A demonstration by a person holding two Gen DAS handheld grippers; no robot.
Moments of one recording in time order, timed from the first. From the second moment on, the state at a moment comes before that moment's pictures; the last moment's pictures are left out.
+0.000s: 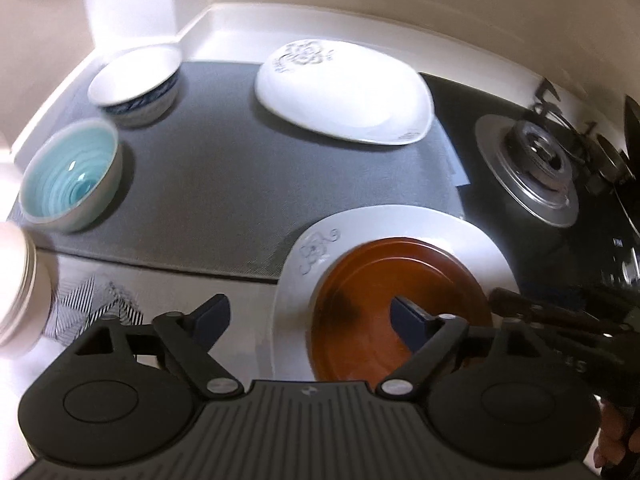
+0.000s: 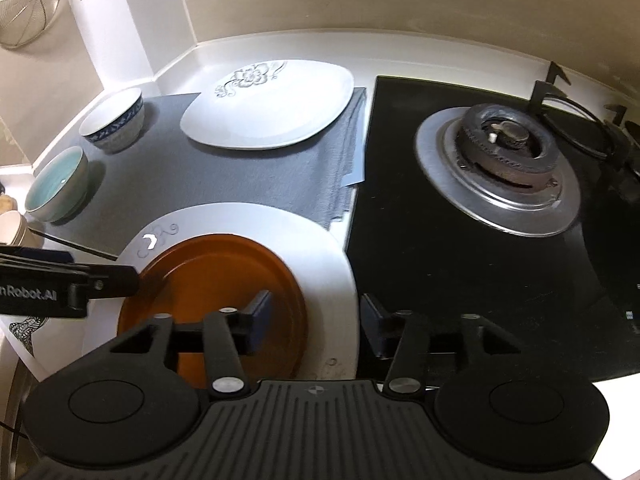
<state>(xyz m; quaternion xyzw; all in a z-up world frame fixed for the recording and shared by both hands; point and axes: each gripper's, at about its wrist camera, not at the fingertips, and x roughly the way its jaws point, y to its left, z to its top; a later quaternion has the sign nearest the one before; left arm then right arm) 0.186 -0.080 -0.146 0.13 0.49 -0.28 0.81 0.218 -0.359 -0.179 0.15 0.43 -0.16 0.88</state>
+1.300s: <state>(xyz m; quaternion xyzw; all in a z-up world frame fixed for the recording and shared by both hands) 0.183 -0.070 -0.155 0.11 0.51 -0.34 0.78 0.220 -0.342 -0.188 0.19 0.49 -0.14 0.84</state>
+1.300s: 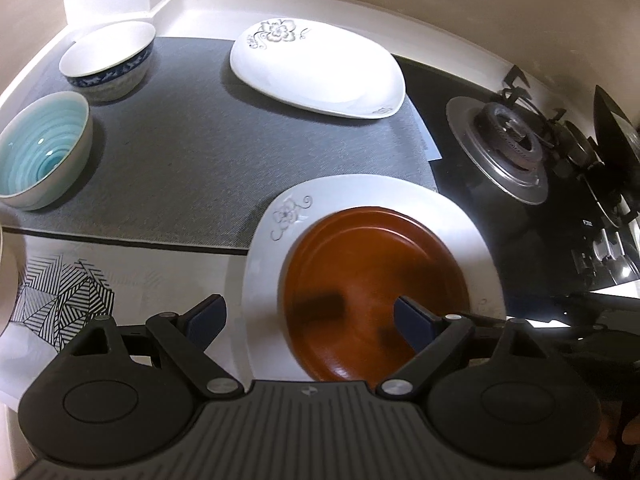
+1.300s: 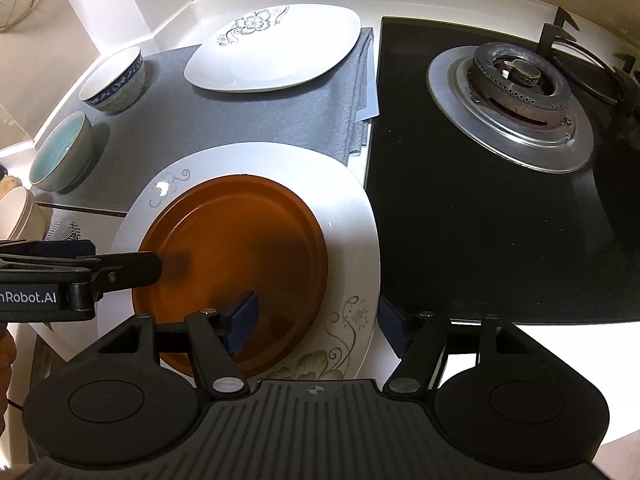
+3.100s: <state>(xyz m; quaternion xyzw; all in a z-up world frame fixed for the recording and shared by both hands) 0.251 -0.060 -0.170 0.05 0.54 -0.28 0.79 0.282 -0.324 -0.190 0.20 0.50 -0.12 0.84</state>
